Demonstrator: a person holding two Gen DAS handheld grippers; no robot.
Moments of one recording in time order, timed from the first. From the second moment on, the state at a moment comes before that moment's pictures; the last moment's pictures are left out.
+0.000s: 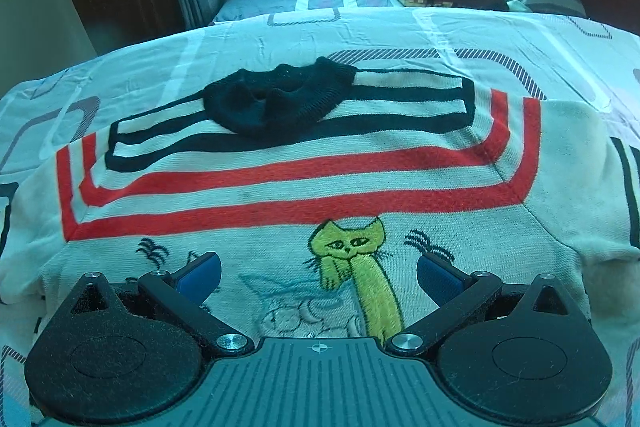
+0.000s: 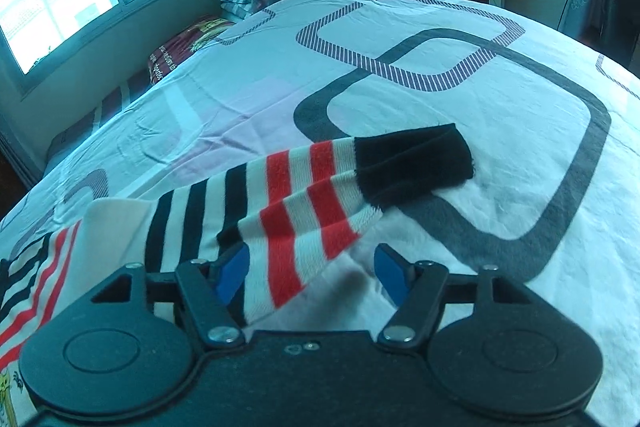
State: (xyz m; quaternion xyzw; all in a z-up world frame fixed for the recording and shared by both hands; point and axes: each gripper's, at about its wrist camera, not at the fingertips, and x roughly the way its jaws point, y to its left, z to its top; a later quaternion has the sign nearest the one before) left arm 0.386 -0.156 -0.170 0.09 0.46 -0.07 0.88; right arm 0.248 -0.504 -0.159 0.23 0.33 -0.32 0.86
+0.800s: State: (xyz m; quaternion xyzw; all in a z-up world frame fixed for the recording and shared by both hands) left arm 0.409 -0.166 -0.179 0.08 0.48 -0.06 0.87; right arm 0.263 -0.521 -0.163 0.20 0.31 -0.33 0.87
